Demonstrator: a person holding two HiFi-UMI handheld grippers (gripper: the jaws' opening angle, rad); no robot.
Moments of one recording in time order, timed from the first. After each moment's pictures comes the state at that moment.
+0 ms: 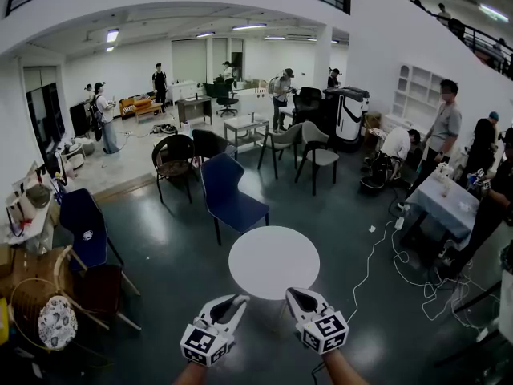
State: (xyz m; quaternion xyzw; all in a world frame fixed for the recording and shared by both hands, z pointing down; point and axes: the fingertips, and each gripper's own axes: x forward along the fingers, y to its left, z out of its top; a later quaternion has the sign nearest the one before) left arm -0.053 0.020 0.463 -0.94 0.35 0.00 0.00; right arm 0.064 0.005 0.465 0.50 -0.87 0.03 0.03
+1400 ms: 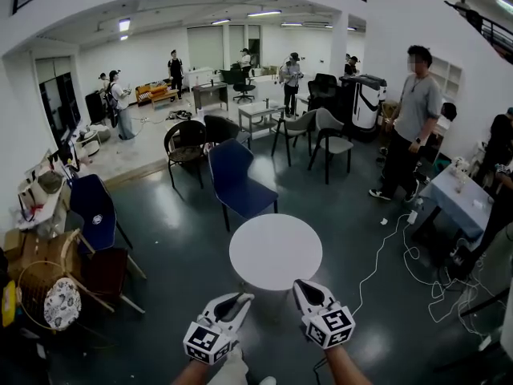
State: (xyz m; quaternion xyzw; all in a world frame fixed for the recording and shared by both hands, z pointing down) left arm 0.005 0.033 0.486 -0.93 0.37 -0.03 -0.01; right arm 0.129 -0.002 0.480 0.48 -0.87 0.05 0.00
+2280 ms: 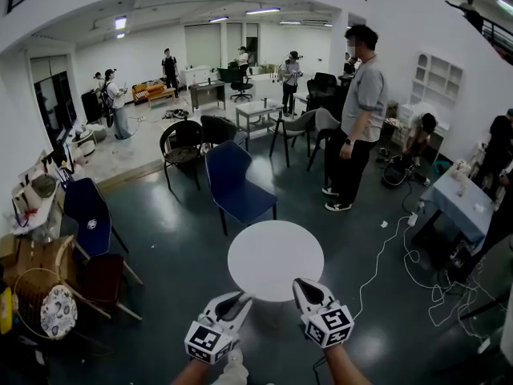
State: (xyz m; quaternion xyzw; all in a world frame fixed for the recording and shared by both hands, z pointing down) left arm 0.006 -0.031 0.486 -0.93 0.36 -0.03 0.00; right arm 0.126 -0.067 0.482 0.50 -0.87 0.05 0.00
